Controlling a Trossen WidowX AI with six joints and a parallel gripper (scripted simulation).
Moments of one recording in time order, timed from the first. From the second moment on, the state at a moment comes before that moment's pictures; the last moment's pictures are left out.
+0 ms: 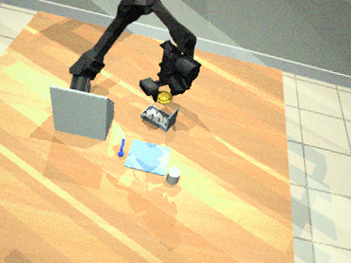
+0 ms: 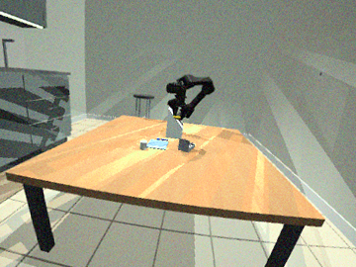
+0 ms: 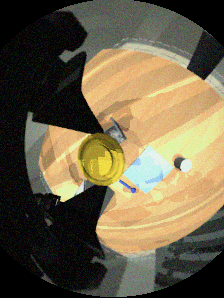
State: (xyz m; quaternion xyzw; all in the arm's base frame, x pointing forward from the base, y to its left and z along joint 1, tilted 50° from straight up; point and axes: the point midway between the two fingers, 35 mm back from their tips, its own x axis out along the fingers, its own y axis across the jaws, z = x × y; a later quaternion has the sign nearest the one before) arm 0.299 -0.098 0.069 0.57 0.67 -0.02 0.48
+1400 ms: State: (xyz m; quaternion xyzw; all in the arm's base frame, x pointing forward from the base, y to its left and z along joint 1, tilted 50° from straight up) arm 0.218 0.008 0.145 0.72 0.56 -0.38 0.10
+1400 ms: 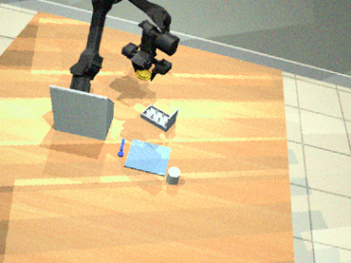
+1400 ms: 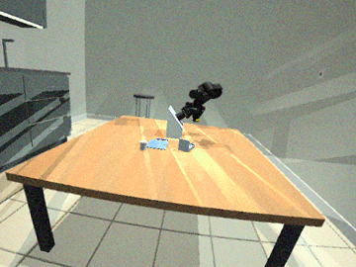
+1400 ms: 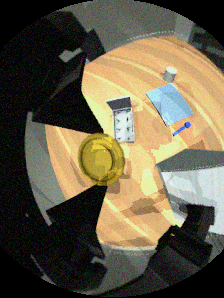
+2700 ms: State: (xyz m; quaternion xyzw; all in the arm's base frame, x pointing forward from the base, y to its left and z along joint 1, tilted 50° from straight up) arm 0.203 0.033 0.051 0.50 0.55 -0.51 0.43
